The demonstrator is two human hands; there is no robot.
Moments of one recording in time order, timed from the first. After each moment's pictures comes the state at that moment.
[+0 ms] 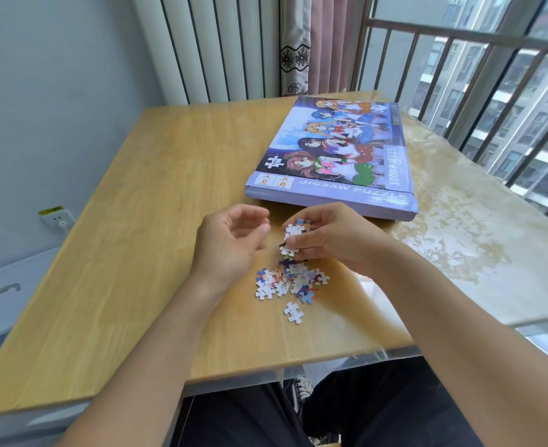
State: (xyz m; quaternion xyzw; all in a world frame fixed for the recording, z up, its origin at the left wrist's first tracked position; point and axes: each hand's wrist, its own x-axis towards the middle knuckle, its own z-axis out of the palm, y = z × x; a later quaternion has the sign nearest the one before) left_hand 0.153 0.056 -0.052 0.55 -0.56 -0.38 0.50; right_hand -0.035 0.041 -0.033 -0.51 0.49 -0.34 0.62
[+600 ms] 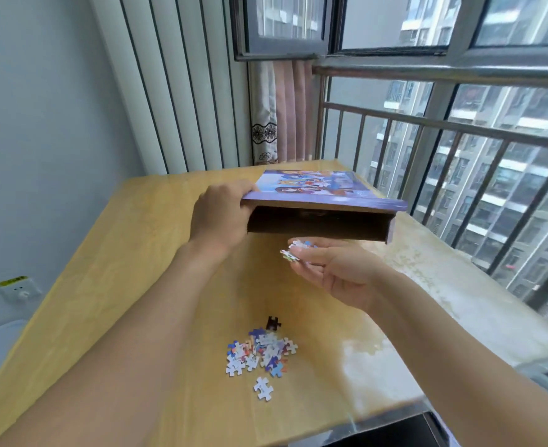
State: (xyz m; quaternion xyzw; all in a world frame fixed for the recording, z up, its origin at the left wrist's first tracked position) left_hand 0.115 -0.044 0.041 0.52 -0.76 0.02 0.39; right_hand -0.075 0.038 0.018 -0.29 0.45 -0.48 0.69
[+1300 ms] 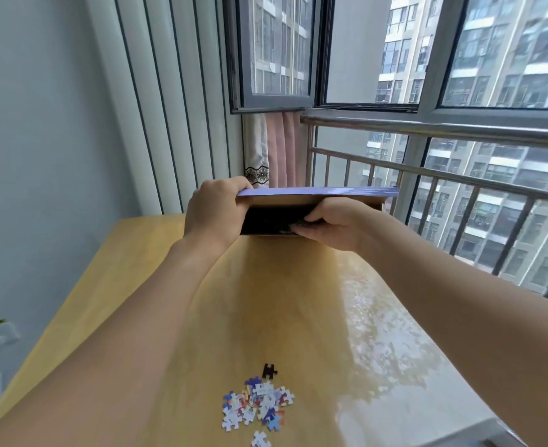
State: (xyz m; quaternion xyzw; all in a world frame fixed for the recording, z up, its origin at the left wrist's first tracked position) left_hand 0.106 -0.058 0.125 0.50 -0.75 0.05 0.43; right_hand -0.092 -0.045 0.132 -0.29 0.48 -0.53 0.64
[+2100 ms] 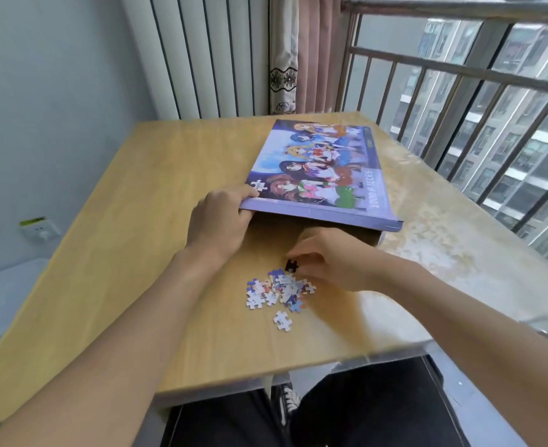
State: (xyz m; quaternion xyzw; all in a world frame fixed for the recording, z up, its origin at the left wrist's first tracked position) left_hand 0.153 -0.001 -0.025 0.59 -0.74 -0.04 0.33; right_hand -0.062 0.044 -0.025 -0.87 0.46 -0.08 0.14
